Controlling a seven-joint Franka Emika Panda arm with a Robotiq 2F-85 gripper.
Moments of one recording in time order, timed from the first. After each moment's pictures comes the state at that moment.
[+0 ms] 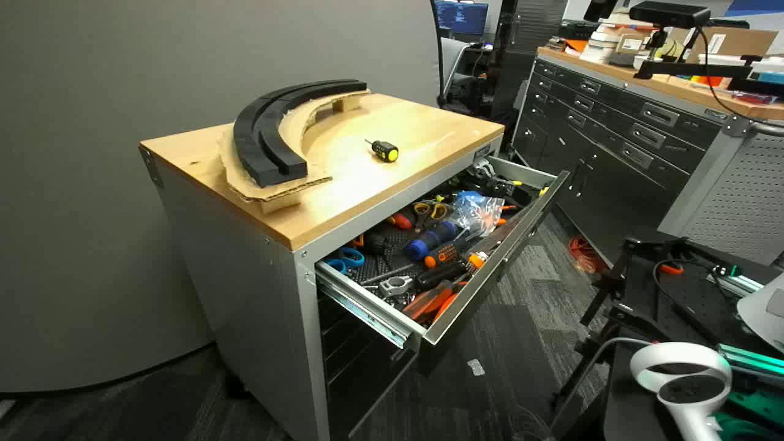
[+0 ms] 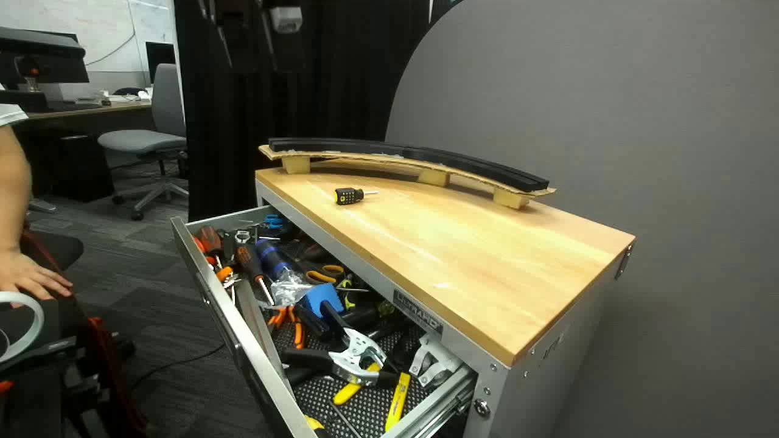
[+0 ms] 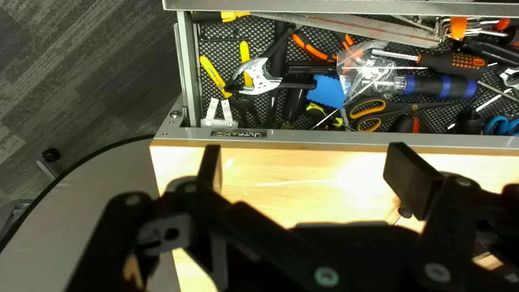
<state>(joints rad) -0.07 -0.54 -0.09 -2.42 -0.13 2.05 -0.14</state>
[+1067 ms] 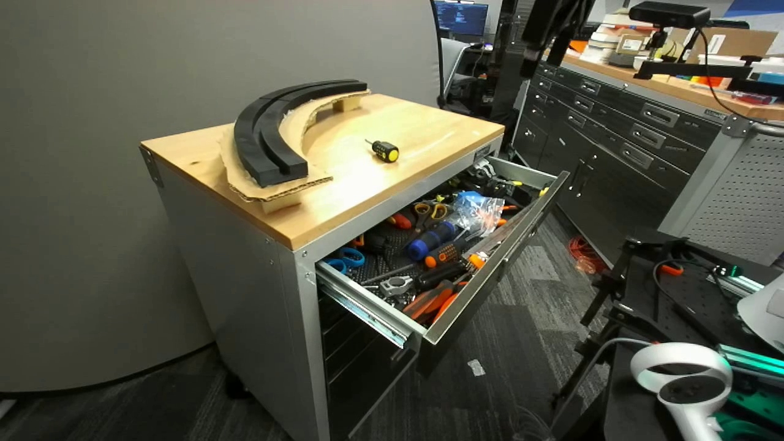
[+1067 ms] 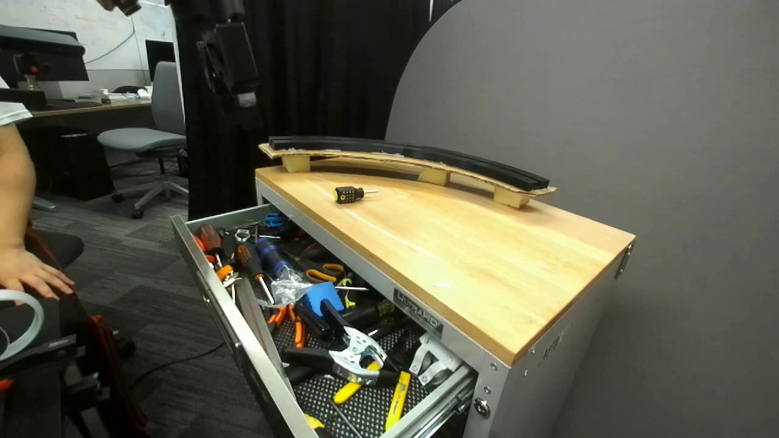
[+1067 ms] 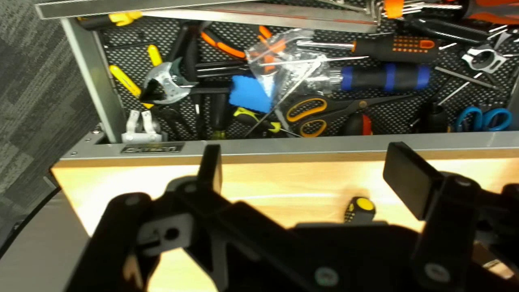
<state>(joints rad) 0.00 -0.38 0.21 -2.46 -0.13 2.21 0.35</state>
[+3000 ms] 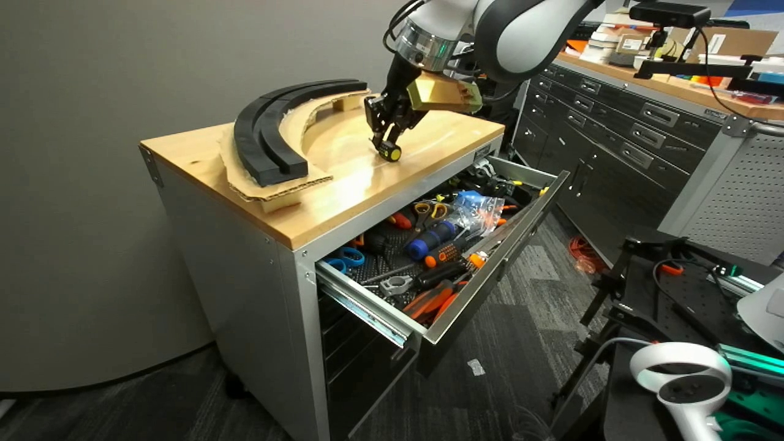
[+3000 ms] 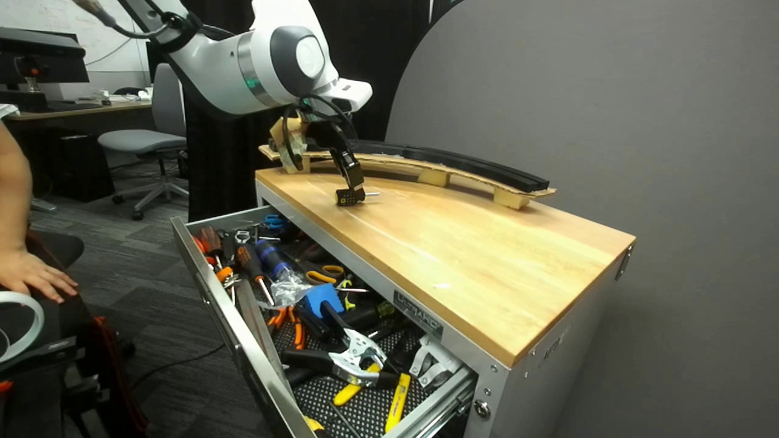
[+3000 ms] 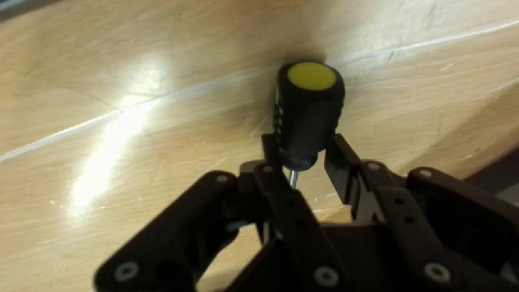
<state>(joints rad) 0.07 0.40 0.12 -2.03 -0.55 2.80 0.94</state>
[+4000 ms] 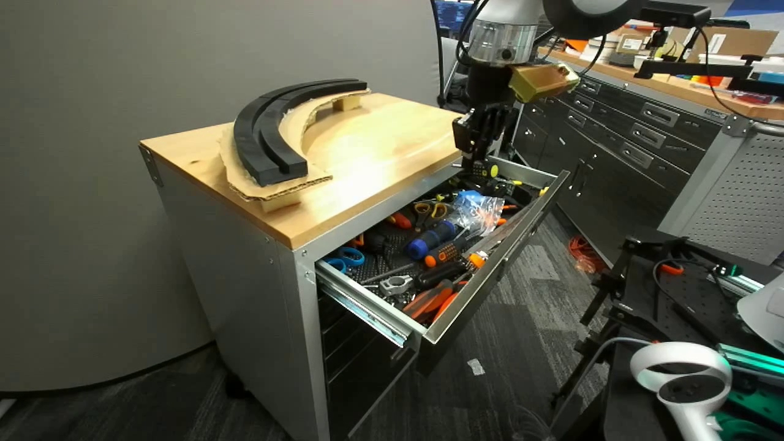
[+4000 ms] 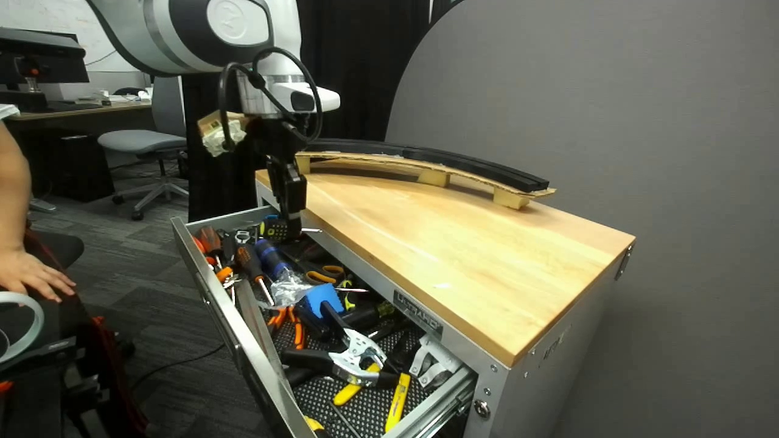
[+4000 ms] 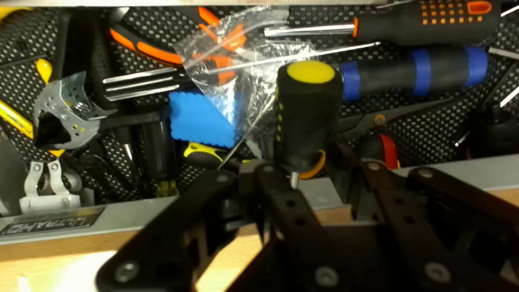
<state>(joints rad) 0.09 0.10 0.10 -2.35 -0.19 2.48 0.47</state>
